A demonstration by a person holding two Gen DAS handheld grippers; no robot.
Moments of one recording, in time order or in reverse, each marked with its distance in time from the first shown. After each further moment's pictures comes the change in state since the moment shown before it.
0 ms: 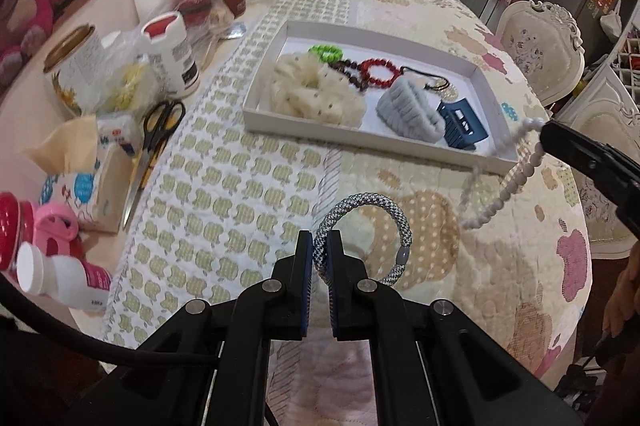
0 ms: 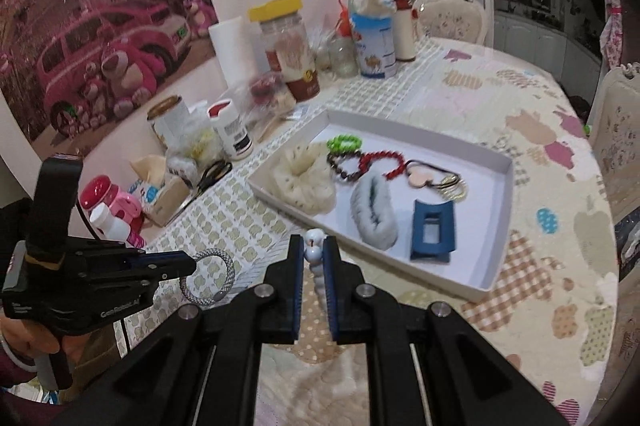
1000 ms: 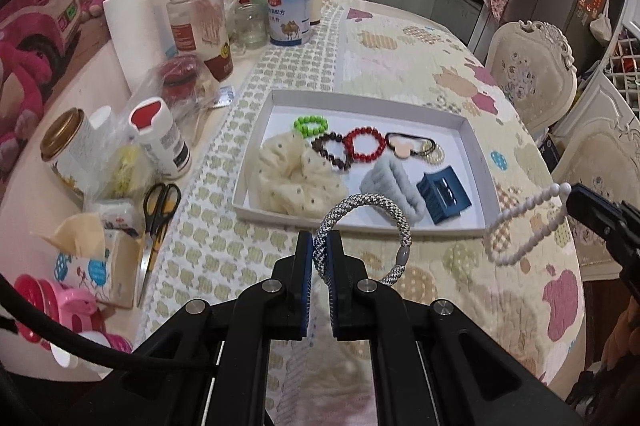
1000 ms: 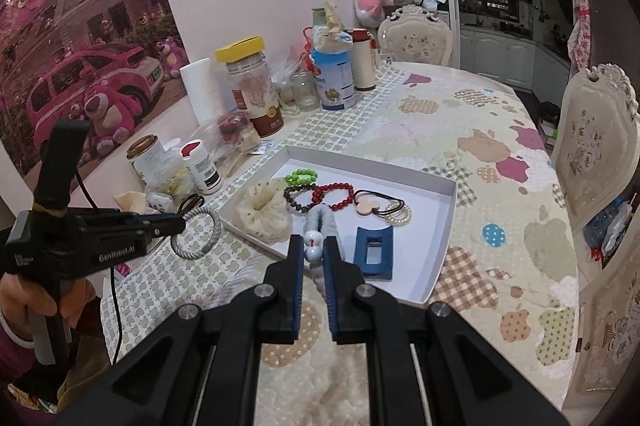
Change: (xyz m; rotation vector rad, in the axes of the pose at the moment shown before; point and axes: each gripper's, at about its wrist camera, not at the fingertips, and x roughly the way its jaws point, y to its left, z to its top) left arm -0.019 -0.018 0.065 0.042 -0.103 0.009; right arm -0.047 -0.029 0.013 0.044 -0.082 -0.090
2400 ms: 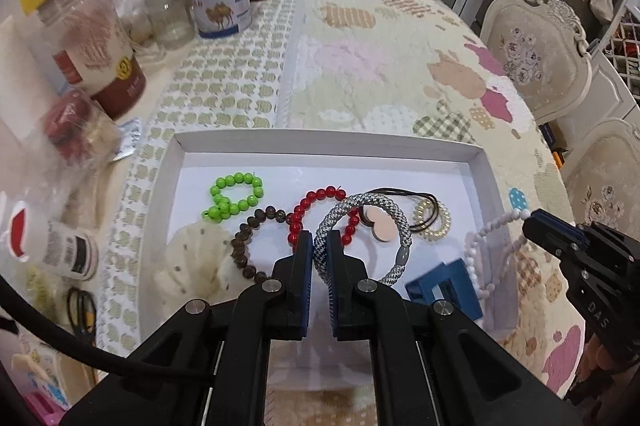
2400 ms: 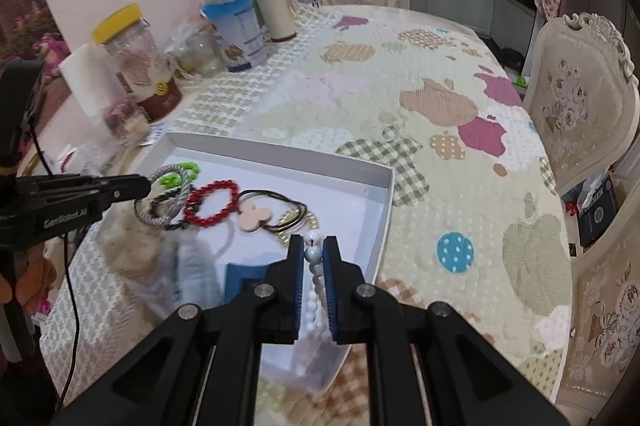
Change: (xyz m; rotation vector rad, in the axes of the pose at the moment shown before) left arm 0.148 -0.048 0.109 0.067 0.149 -0.075; right arm 0.136 -0.117 0.038 0.117 0.186 -0.161
